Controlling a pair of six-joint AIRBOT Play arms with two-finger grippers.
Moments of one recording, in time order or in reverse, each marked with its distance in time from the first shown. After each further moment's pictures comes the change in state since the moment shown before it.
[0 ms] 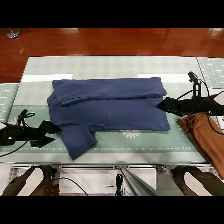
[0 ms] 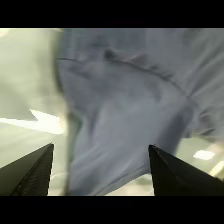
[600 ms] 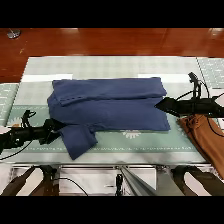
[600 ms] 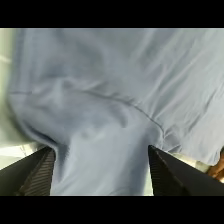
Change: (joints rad) left arm -0.035 -0.056 -0.073 -0.168 0.134 0.126; right arm -0.008 0.019 -0.018 0.058 -0.004 0.010
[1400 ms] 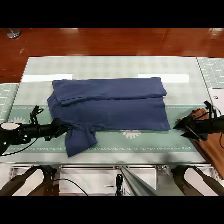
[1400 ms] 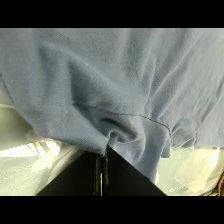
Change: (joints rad) left arm -0.118 -0.060 0.015 -0.075 0.064 0.132; right arm -0.420 -0.095 -0.127 -0.219 0.277 0.026
